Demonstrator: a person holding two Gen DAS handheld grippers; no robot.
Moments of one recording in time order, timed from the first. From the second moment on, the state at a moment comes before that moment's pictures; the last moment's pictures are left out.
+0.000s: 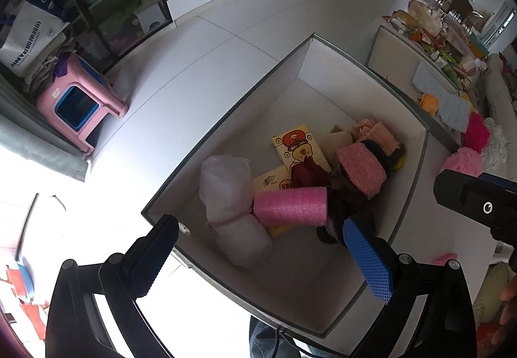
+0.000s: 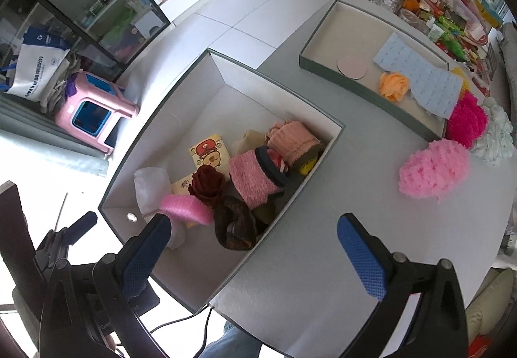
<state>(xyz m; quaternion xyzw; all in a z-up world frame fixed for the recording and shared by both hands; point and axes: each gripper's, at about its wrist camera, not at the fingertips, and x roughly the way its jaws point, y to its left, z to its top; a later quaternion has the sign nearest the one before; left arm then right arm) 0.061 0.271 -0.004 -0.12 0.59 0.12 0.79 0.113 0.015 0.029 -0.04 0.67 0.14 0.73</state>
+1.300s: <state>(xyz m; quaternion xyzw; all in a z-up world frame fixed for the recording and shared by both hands) 0.047 0.248 0.010 -0.06 0.60 0.11 0.79 0.089 0.008 0.039 -0.06 0.67 0.15 0.72</state>
